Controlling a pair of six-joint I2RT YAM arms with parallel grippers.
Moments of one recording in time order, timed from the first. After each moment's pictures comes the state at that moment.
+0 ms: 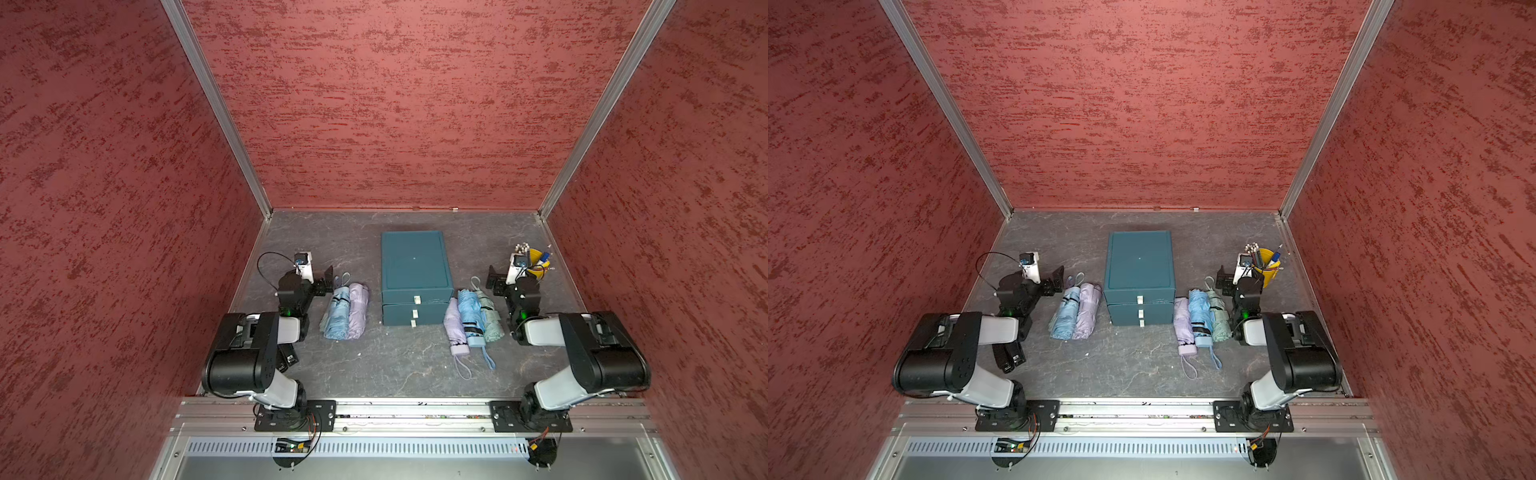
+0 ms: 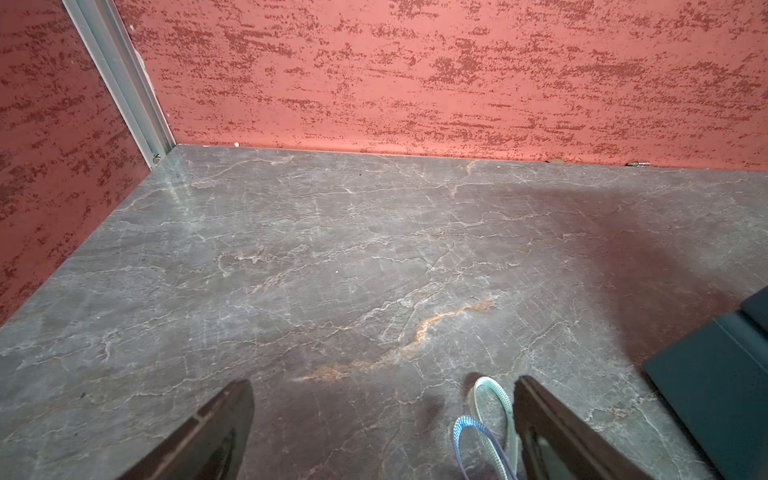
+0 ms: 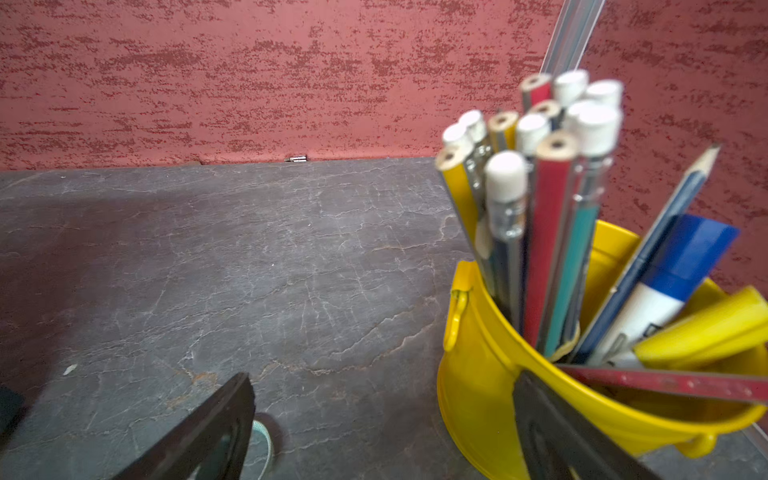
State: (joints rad) left arm 0.05 1.53 0.37 0.88 0.13 -0.06; right arm 0.05 1.55 0.35 0.95 0.16 0.05
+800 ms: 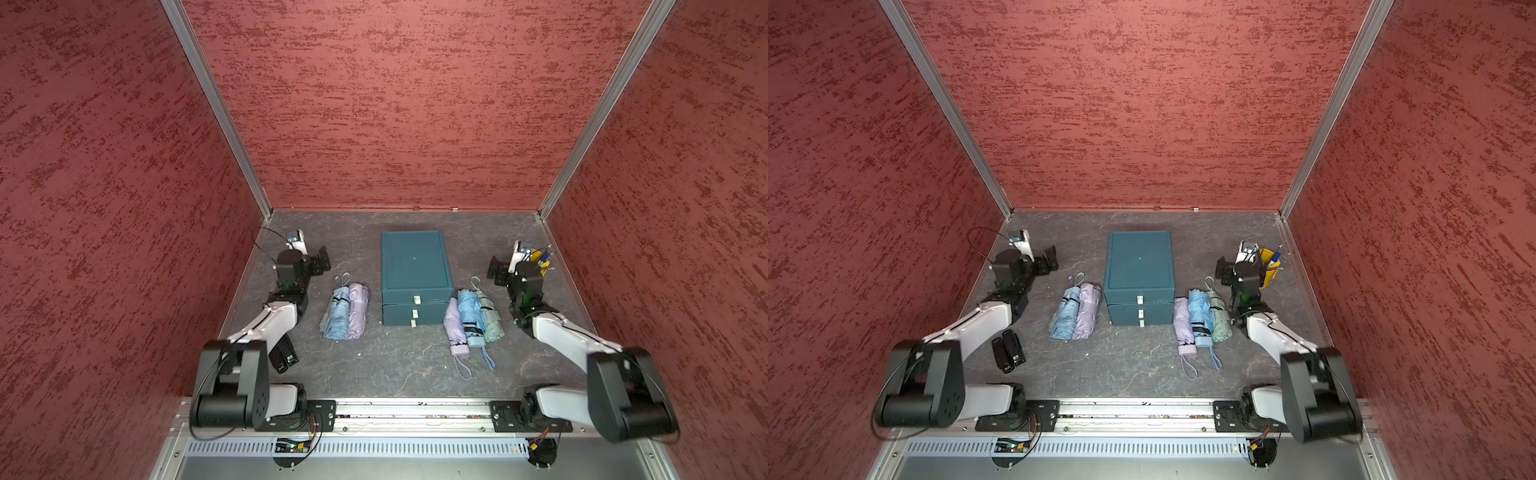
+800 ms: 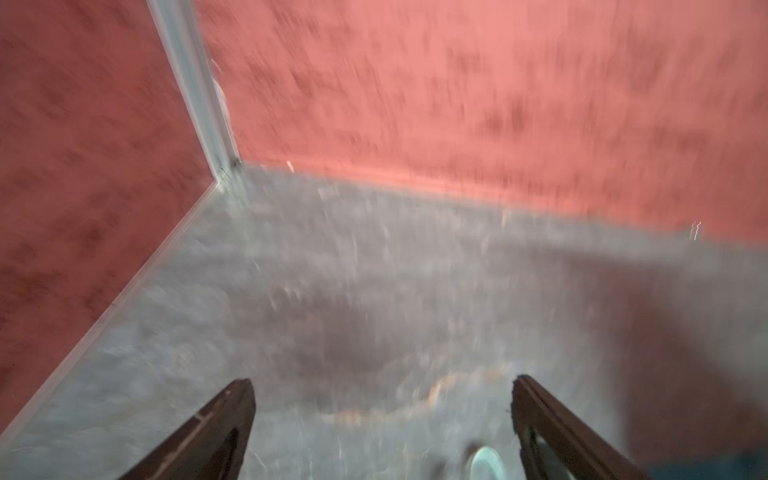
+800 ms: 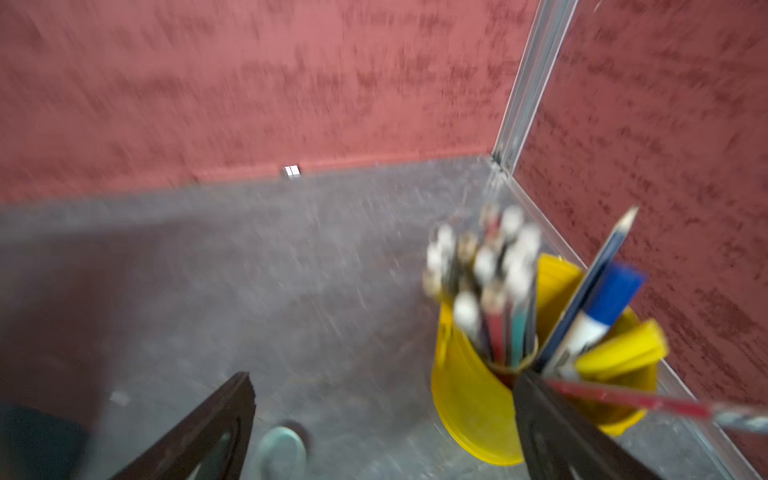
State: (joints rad) left arm 0.00 1.24 0.74 0.24 -0.12 -0.23; right arm 0.13 1.18 0.64 0.26 0.27 0.21
